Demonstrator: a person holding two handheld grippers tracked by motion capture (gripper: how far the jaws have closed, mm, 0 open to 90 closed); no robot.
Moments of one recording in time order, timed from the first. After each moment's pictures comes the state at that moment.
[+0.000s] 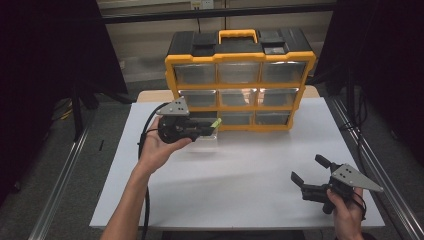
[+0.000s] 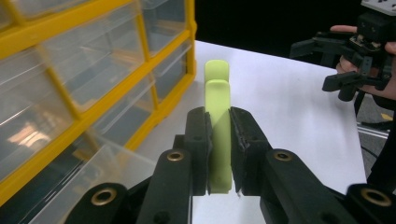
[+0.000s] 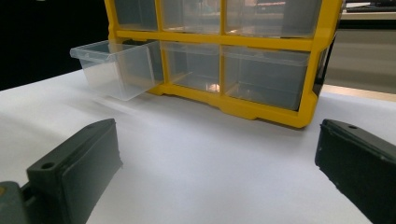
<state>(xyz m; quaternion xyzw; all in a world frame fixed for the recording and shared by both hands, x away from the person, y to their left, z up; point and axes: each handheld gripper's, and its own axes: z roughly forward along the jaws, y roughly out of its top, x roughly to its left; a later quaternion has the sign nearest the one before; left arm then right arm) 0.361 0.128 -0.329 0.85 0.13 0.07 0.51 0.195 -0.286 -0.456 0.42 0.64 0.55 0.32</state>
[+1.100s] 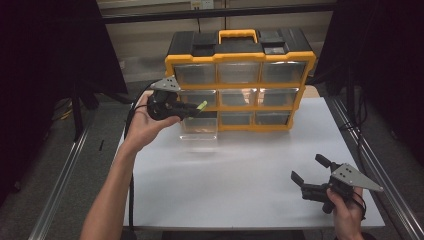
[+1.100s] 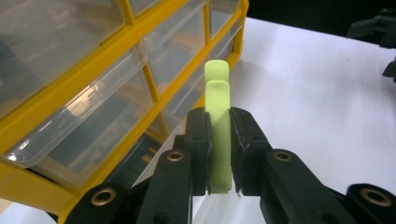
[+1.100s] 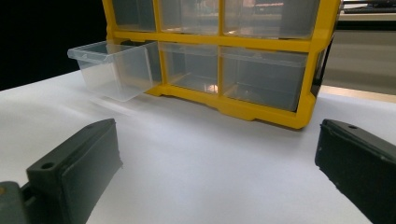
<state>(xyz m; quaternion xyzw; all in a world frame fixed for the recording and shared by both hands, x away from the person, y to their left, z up) 0.406 0.143 -0.298 0.88 0.16 0.09 0.44 0.196 -0.286 -0.456 0.43 0.64 0.55 0.32</state>
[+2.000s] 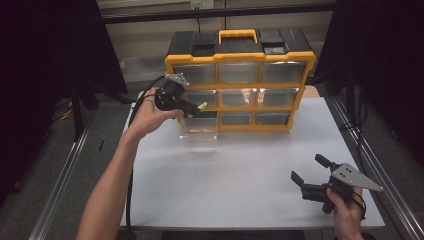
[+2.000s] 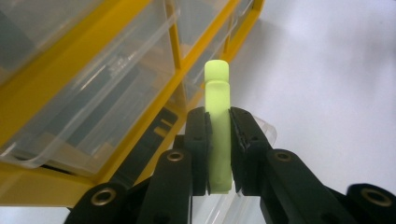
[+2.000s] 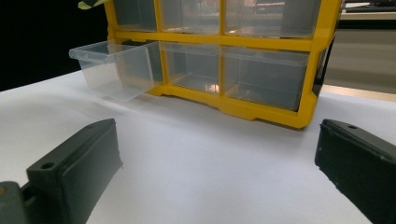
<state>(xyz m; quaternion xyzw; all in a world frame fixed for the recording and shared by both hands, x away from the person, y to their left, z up) 0.447 0.130 -0.314 0.92 0.17 0.06 0.36 0.197 -0.286 -0.456 0.43 0.64 0.55 0.32</state>
